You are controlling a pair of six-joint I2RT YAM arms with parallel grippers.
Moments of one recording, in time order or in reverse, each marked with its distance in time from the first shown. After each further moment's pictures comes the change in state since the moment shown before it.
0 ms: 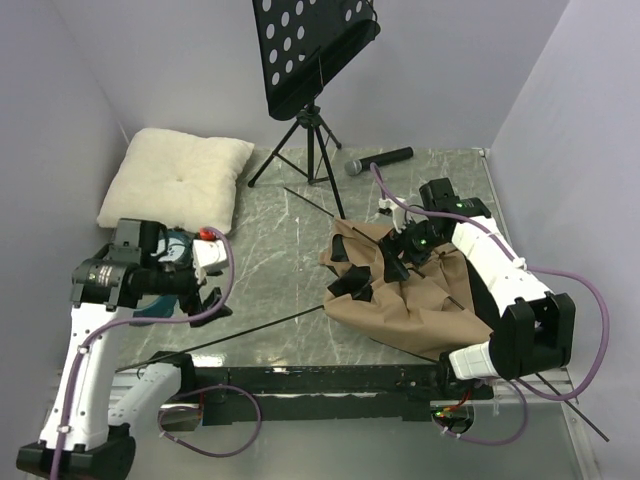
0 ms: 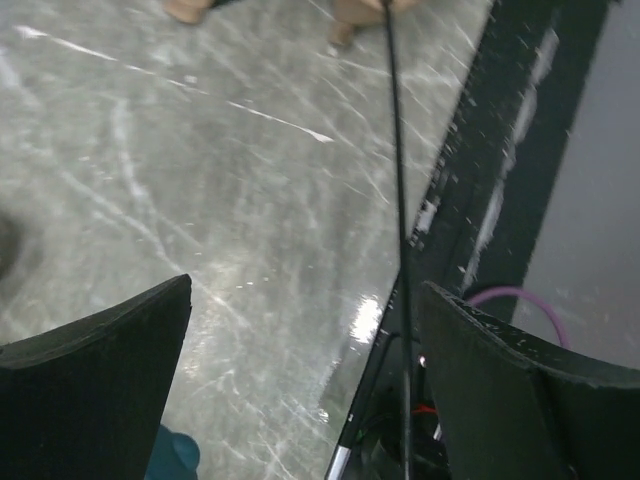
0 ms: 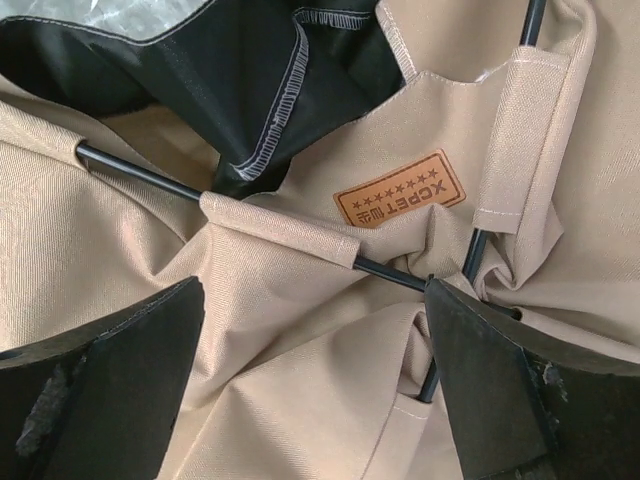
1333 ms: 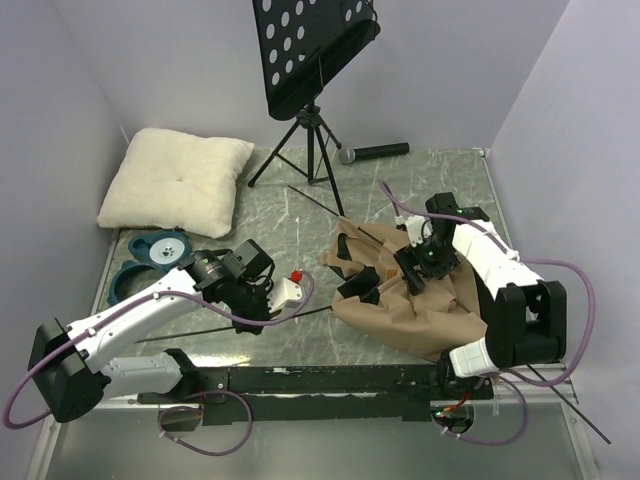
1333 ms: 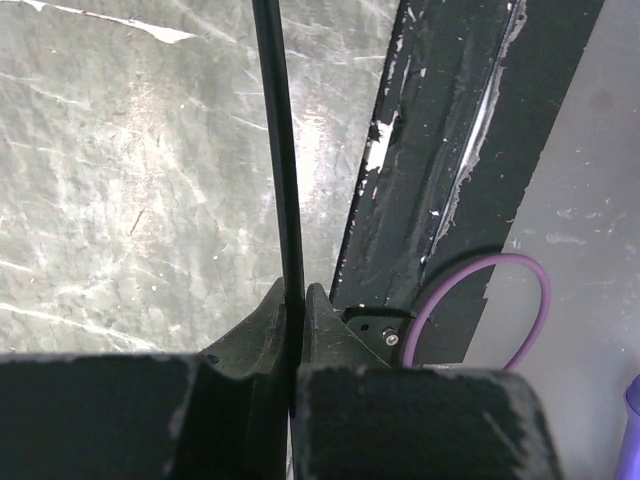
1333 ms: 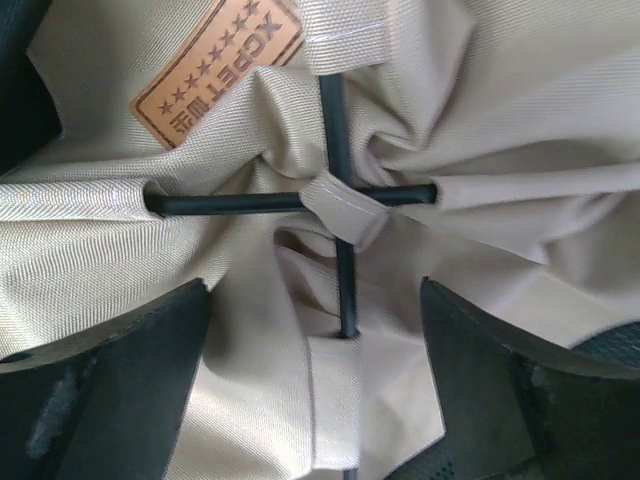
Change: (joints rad) left arm -0.735 0.298 -0.227 0.289 -0.446 -0.411; right arm -0.082 0.038 -0.116 0.011 0.356 0.078
